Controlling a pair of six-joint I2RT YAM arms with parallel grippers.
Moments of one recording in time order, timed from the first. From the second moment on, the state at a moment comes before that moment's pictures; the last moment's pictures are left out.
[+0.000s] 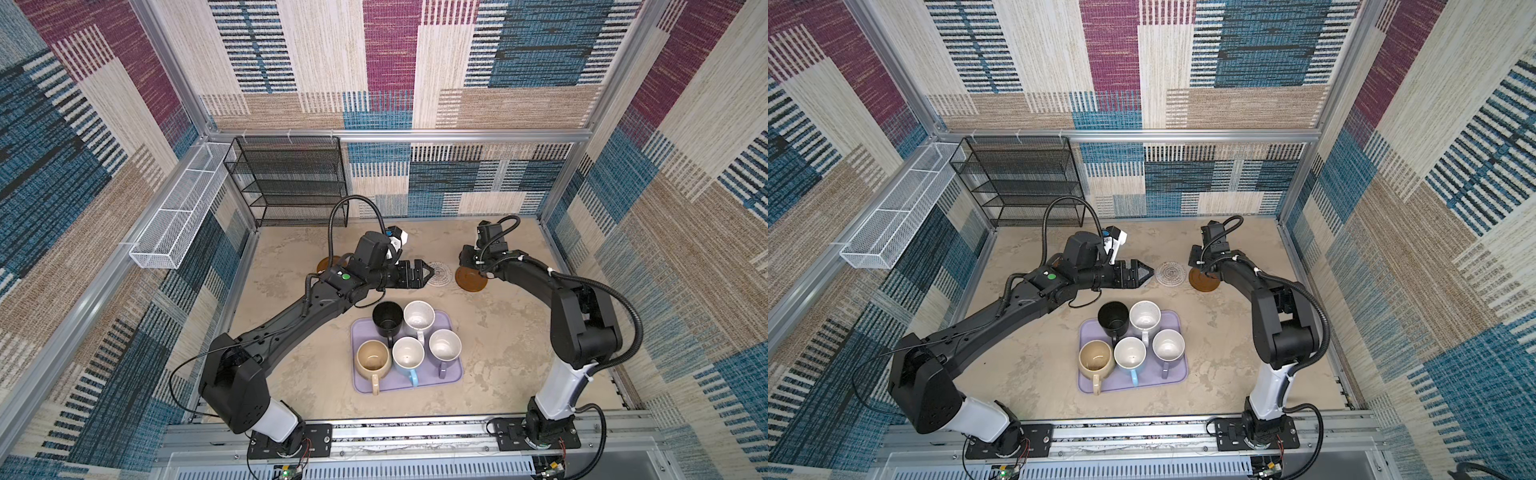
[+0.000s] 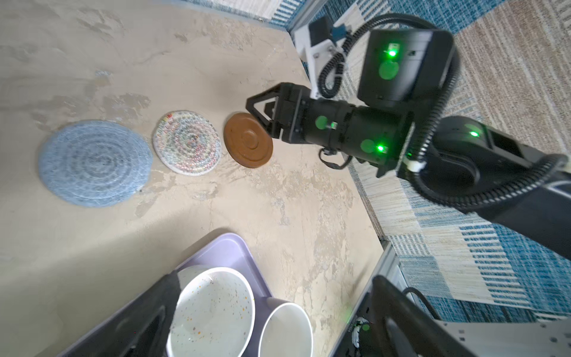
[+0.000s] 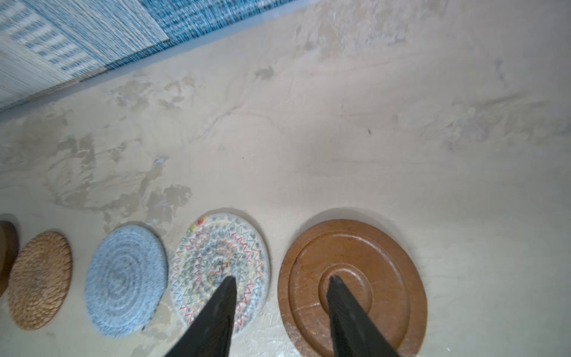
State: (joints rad) left arm -0.66 1.51 1.29 -0.33 0.31 -0.56; right arm 0.20 1.77 1.24 -0.25 0.00 0.39
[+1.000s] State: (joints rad) left arm -0.63 1.04 0.89 -0.54 0.09 -0.63; right arm 0.21 1.10 0.69 -0.02 -0.50 0.32
